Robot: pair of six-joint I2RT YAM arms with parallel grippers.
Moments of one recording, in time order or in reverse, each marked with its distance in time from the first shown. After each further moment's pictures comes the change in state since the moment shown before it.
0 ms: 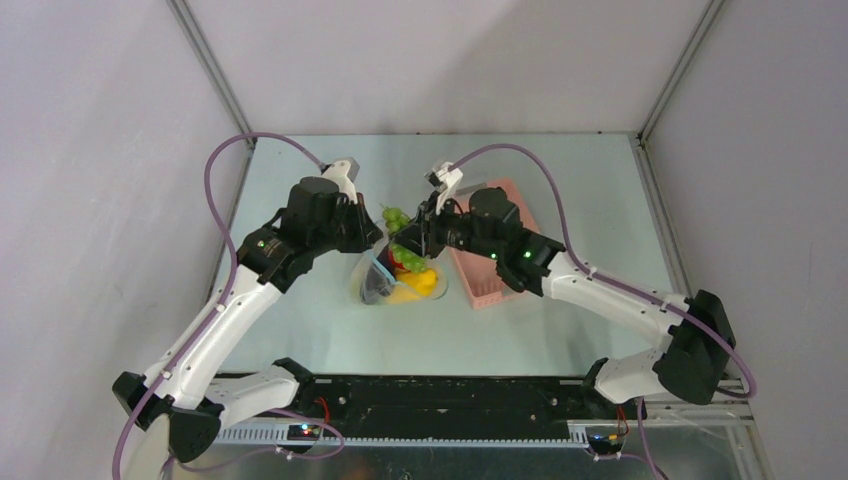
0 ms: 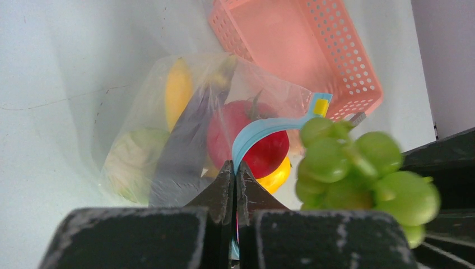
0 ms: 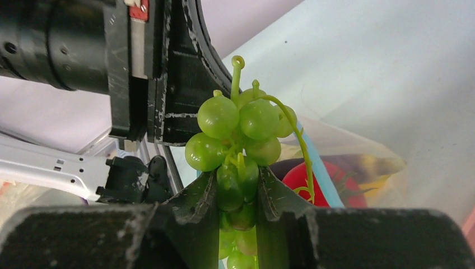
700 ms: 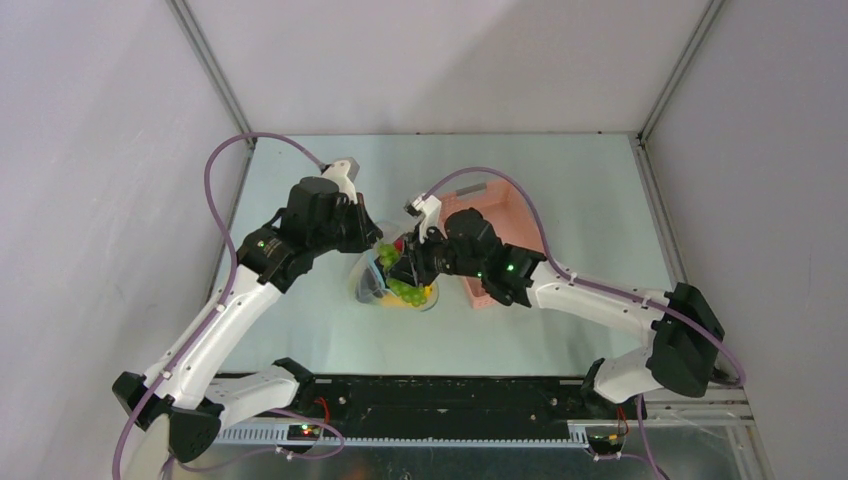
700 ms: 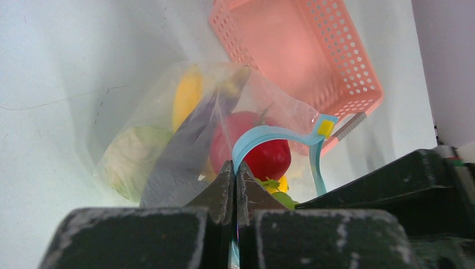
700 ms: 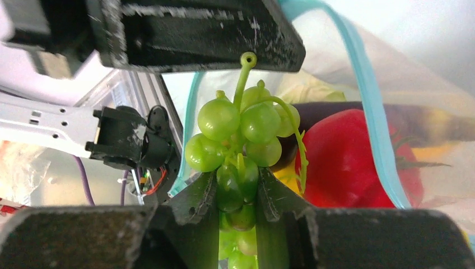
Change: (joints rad) left arm 0.000 0.000 0.000 0.000 -0.001 0.000; right arm 0.091 0.056 -0.049 -0.081 0.009 0.017
